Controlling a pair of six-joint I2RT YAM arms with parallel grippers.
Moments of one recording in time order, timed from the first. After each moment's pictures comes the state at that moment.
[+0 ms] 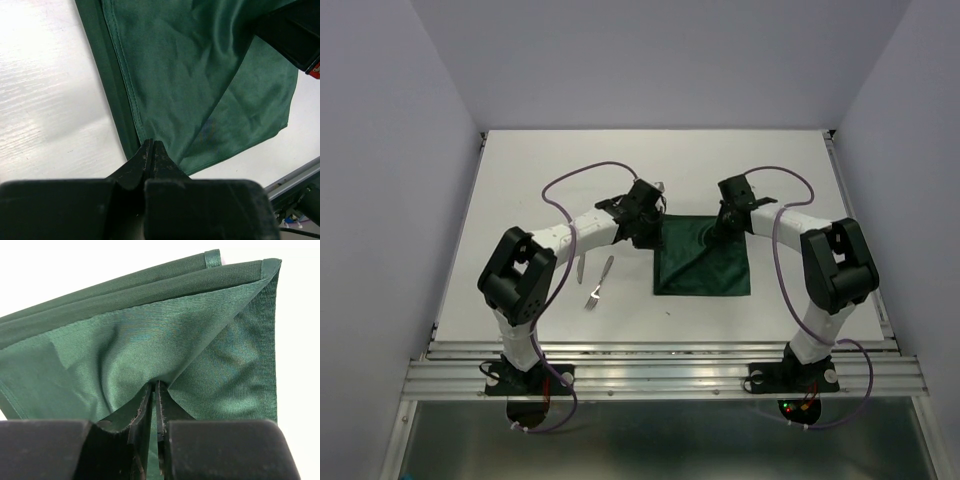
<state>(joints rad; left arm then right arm) -0.70 1.80 1.27 -0.41 0.11 -0.61 0.34 1.79 1.10 -0.37 0.12 0.66</state>
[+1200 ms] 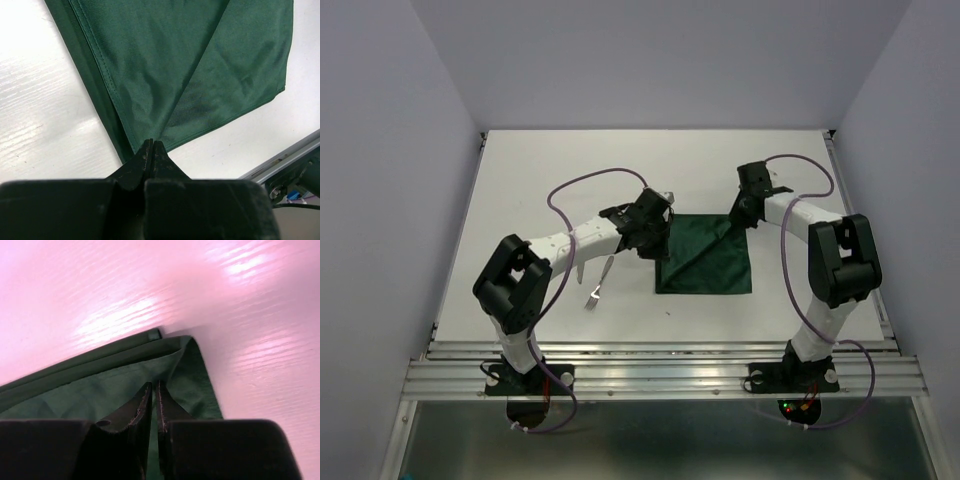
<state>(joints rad) -0.78 1.75 1.24 -0.44 0.11 -0.61 0.24 1.82 1.19 -0.36 0.19 0.63</state>
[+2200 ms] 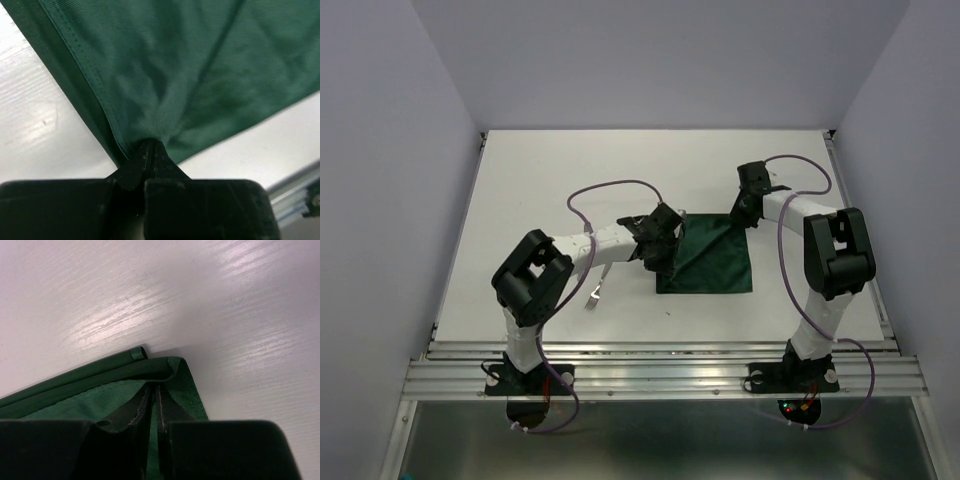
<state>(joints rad) -0.85 1.84 1.23 -0.43 0.10 -0.56 0.20 1.89 1.22 -0.35 0.19 0.61</state>
